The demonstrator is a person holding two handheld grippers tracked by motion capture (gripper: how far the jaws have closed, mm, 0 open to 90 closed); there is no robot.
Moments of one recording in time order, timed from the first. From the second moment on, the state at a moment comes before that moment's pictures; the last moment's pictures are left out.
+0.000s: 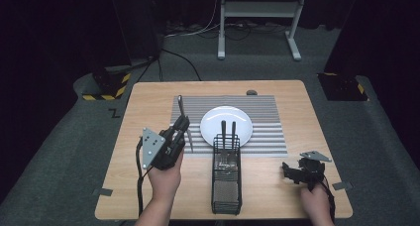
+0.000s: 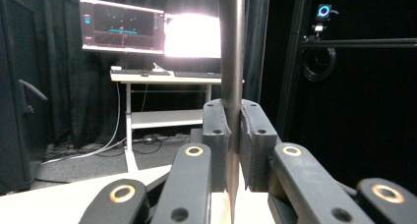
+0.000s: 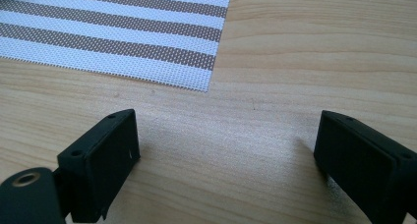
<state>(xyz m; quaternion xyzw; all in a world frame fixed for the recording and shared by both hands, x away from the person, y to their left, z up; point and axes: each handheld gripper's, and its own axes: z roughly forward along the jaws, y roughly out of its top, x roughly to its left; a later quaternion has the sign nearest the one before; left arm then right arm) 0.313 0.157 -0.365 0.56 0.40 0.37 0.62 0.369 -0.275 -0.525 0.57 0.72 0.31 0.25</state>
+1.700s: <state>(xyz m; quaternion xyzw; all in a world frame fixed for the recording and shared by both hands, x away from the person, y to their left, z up) 0.404 0.153 -0.450 0.60 0.49 0.34 0.54 0.370 -0.275 -0.525 0.57 0.72 0.31 0.25</state>
